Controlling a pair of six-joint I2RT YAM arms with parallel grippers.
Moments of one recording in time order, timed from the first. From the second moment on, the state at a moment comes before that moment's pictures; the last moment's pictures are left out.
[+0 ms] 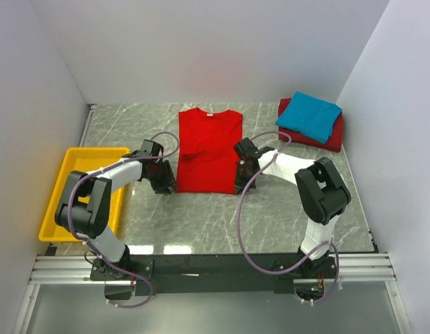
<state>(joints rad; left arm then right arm) -0.27 1.63 0.91 -0.43 0.25 -0.63 0.54 1.82 1.14 -0.58 -0.10 0.70</state>
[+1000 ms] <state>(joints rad) -0.31 1.70 0.93 -0.39 0.25 -0.64 0.54 1.82 1.14 -0.59 -0.10 0.71</state>
